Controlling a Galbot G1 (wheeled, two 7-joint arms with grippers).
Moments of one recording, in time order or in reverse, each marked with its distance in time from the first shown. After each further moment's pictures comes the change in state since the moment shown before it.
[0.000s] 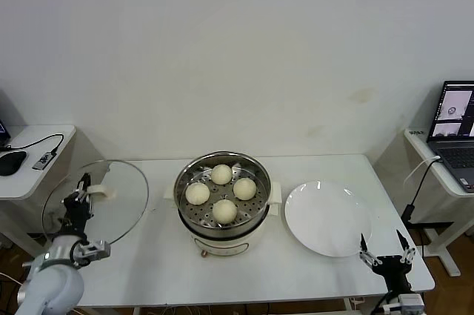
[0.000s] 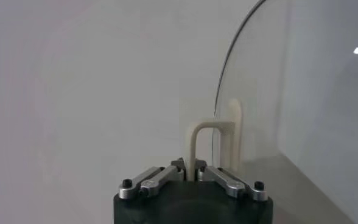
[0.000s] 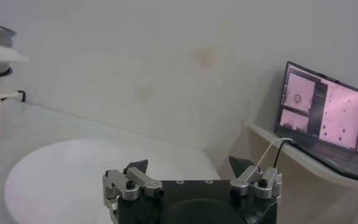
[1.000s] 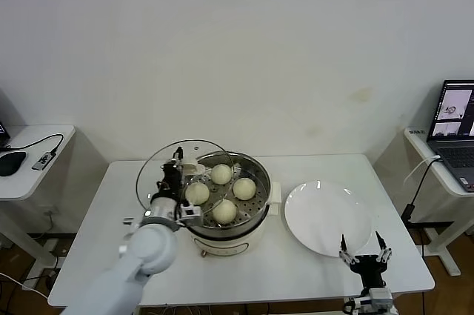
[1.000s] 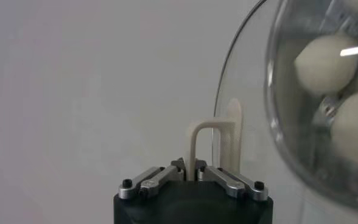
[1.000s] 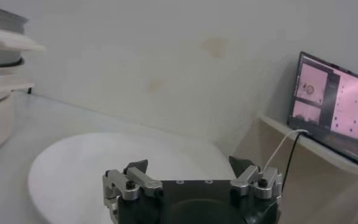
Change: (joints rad) left arm -0.493 -0.127 0.604 -0.029 0.179 0.304 0.304; right arm 0.041 0.073 -0.102 -0.038 -0.112 -0.045 0.077
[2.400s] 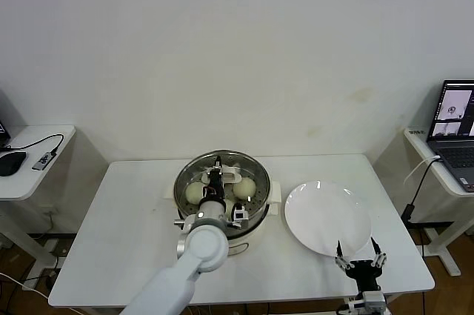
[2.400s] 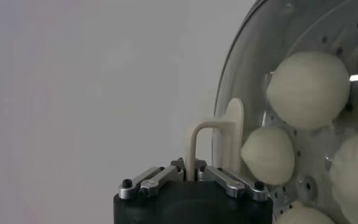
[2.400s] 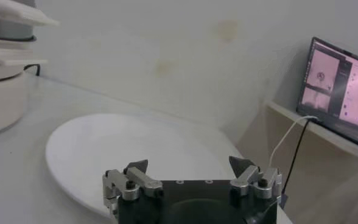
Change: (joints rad) left arm -0.062 -0.255 0.133 0.170 0.255 0.037 0.105; right arm -0.006 0.007 -0.018 -0.027 -0.032 -0.009 0.014
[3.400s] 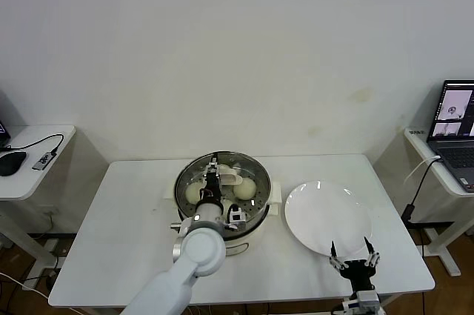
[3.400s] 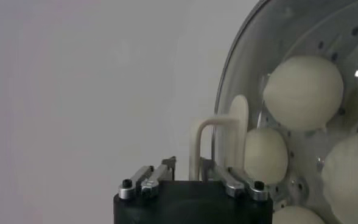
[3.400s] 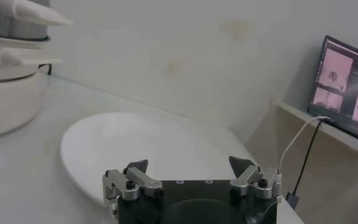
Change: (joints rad) left arm 0.035 0.012 -0.021 -0.051 -0.013 0.003 0.004; right arm 0.004 0.003 -0.025 -0.007 -0.018 -0.002 -0.006
